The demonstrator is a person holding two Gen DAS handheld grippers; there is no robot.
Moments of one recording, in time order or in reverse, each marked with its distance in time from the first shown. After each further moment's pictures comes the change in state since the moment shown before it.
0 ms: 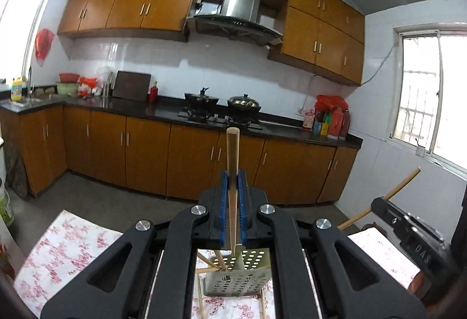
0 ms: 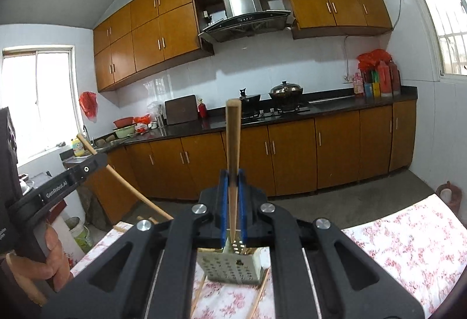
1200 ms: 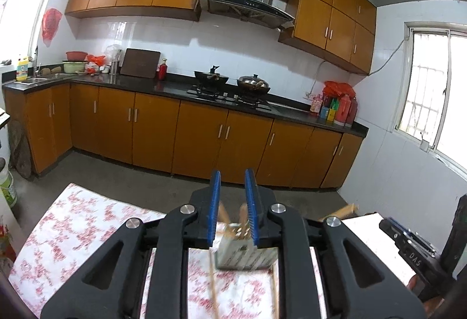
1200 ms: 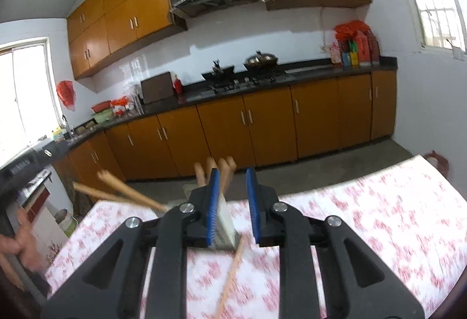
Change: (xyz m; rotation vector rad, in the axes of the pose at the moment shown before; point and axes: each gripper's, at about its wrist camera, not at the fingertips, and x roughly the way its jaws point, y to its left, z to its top) left arm -0.029 0.033 -0.030 -0.031 0.088 0.028; right arm -0.010 -0.047 -0.078 0.069 0.145 -0.120
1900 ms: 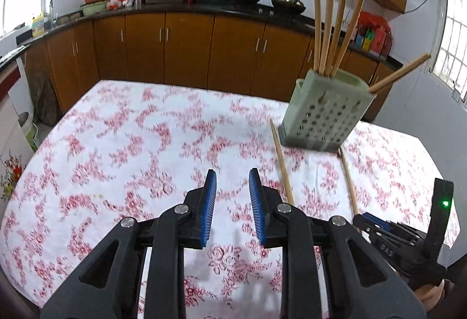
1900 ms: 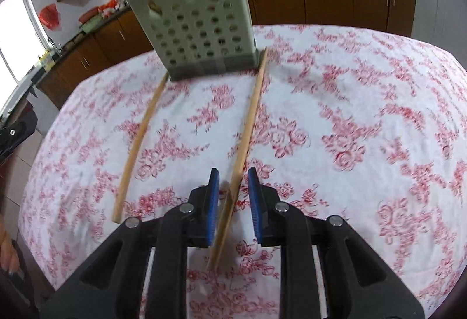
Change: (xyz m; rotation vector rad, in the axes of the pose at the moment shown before) left arm 0.029 0.065 -0.150 0.001 0.369 0.146; right arm 0.095 0.043 -0.189 -0.028 0.501 -0.010
